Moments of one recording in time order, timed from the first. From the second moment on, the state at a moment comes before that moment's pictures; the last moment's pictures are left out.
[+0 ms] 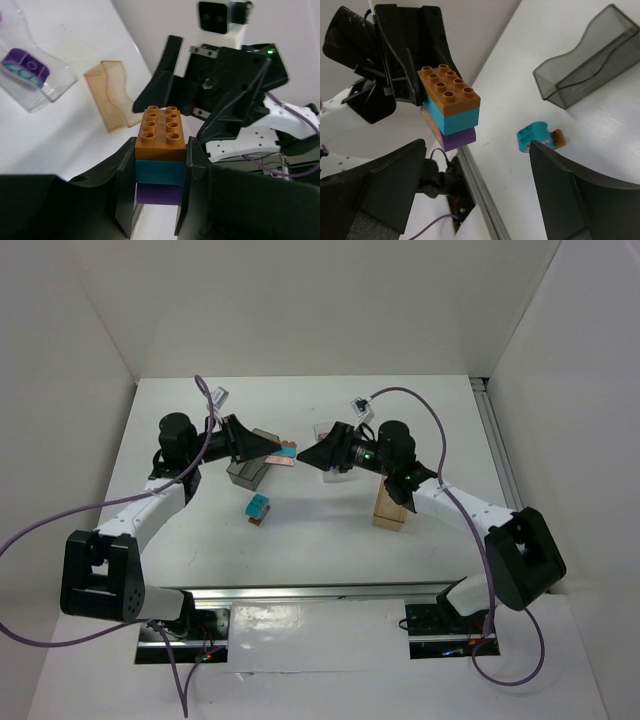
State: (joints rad) left arm -0.09 1.36 0.83 0.44 1.01 -0.90; right arm 0.54 1.41 0.87 0.44 -0.53 0.81
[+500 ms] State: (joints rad) left arm -0.09 1.37 0.82 0.62 1.07 -1.01; right arm 0.61 1.52 0.88 0.65 -0.63 0.93
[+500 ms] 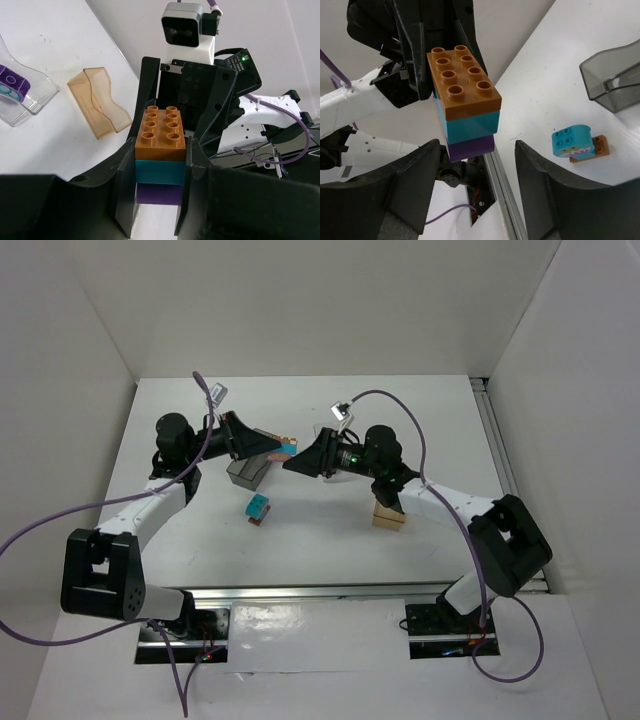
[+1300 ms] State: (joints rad) left arm -0.09 1.41 0.82 0.60 1.08 -1.02; right arm 0.67 1.50 0.95 0.42 -0.52 0.77
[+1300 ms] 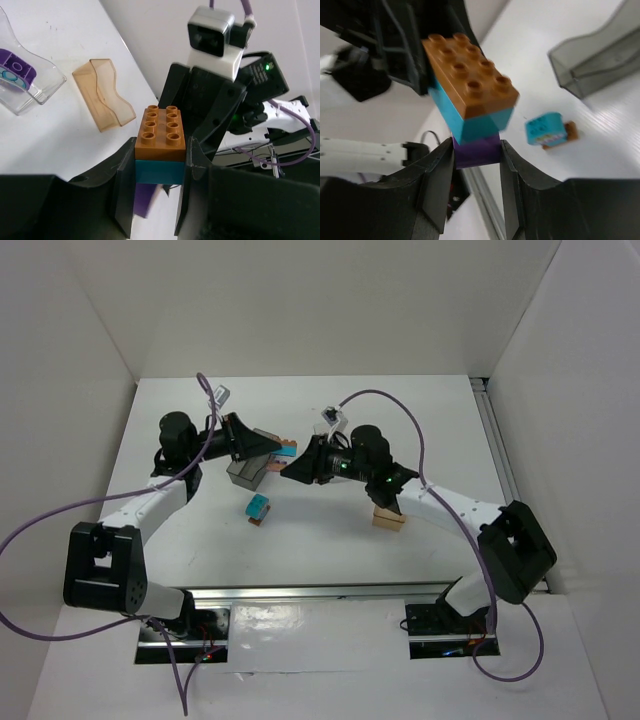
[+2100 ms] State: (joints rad) left arm -0.08 1.42 1.05 -0.21 0.93 -0.48; right arm 0.62 1.75 1.28 -0.18 0.26 0.44
